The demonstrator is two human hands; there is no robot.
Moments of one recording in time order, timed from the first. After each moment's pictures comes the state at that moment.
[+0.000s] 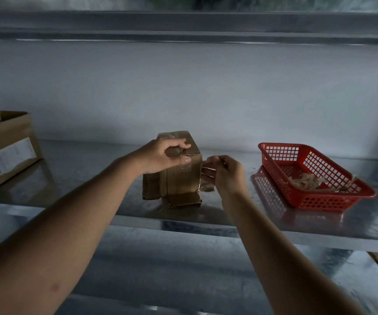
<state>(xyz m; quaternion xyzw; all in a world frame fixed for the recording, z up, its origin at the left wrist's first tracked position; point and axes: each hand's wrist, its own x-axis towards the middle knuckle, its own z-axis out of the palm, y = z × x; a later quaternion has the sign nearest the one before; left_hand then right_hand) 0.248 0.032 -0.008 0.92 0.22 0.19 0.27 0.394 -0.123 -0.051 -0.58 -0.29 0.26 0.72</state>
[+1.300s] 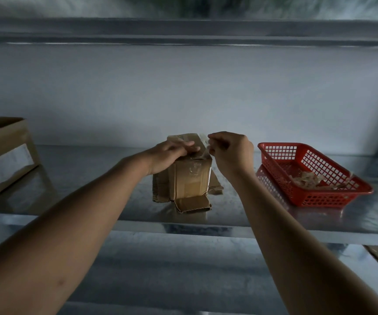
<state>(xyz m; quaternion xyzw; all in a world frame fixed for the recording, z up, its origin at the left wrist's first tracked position) 0.255 0.039 -0.002 0.89 0.21 0.15 0.38 0.404 -0.108 -0.008 -0.69 -0.43 -0.05 0.58</state>
